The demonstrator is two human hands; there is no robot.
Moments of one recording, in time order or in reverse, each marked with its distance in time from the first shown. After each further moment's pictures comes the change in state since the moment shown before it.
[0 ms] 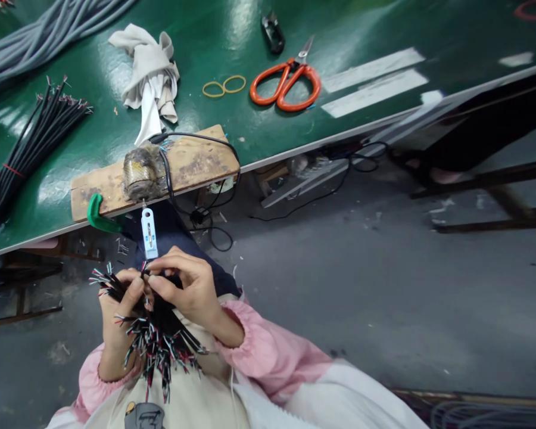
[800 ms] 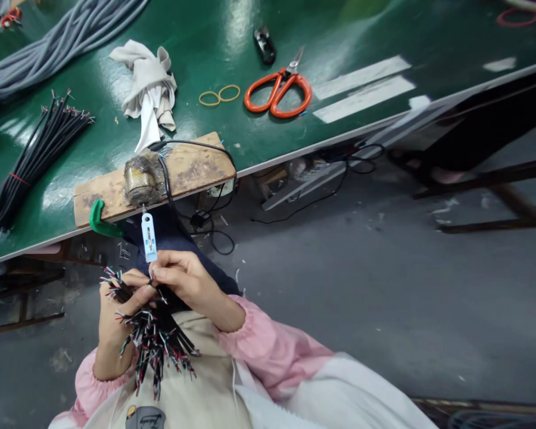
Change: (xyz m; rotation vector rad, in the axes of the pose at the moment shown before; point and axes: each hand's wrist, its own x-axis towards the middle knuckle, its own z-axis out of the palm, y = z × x) left_hand 0.013 0.010 -0.006 0.048 -0.148 0.053; right_hand 0.015 0.004 -0.005 0.417 -0.261 0.400
